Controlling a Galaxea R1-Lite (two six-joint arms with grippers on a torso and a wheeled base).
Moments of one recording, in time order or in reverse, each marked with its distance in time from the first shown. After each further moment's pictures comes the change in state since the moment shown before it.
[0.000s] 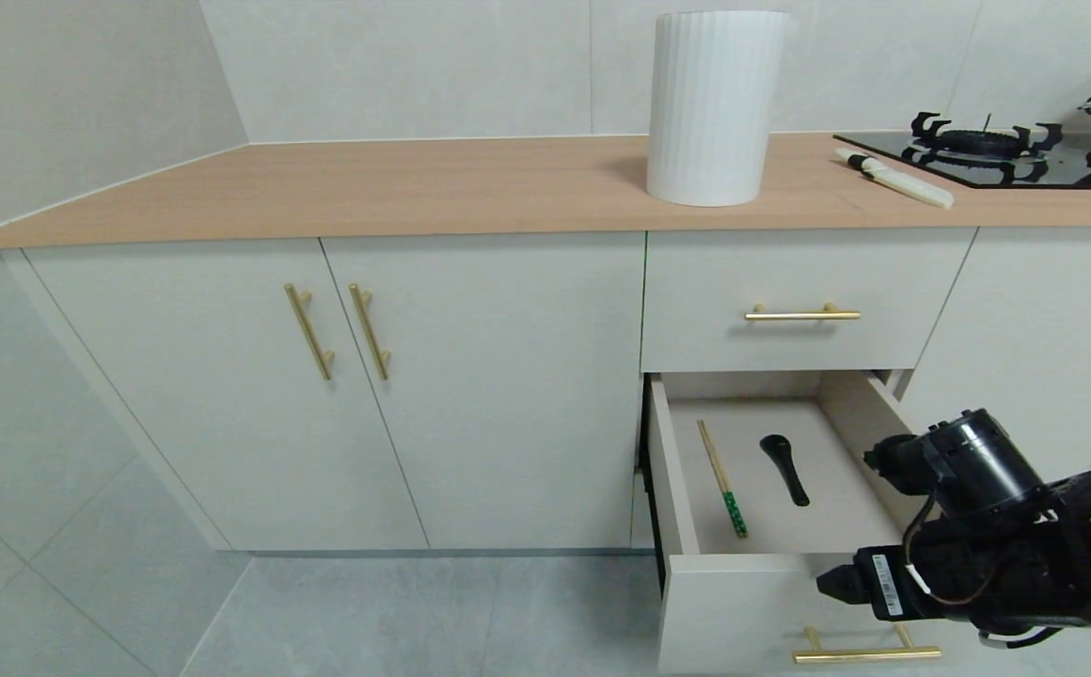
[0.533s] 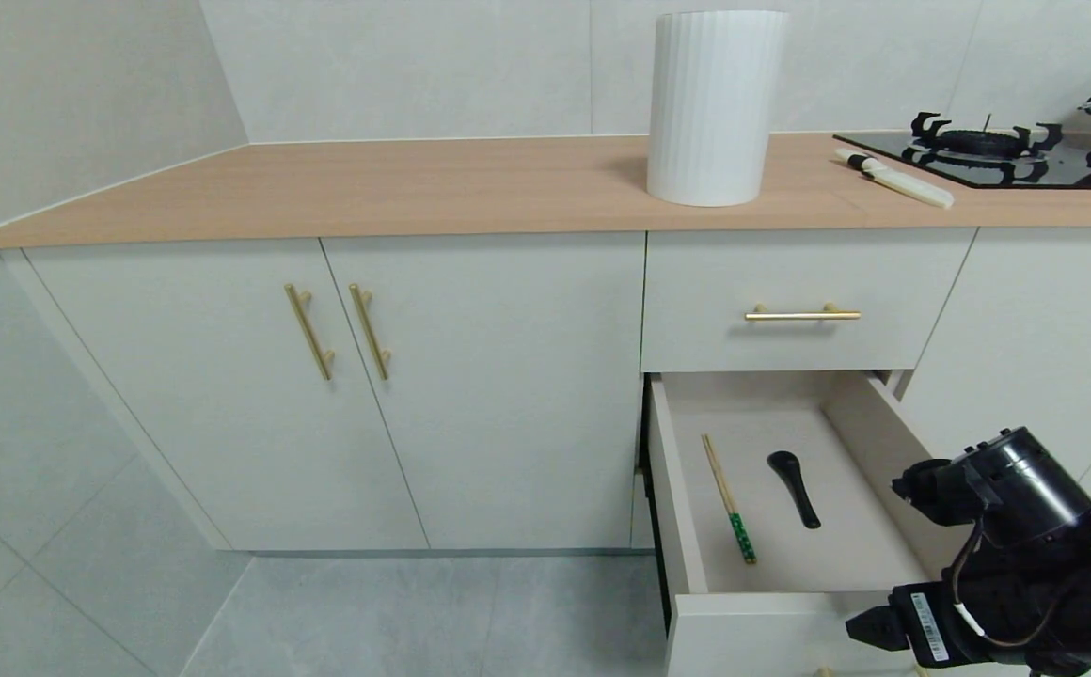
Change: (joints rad) left arm 0.000 0.000 0.000 0.000 0.000 0.000; right arm 0.012 -0.103 0.044 0.131 0.038 0.003
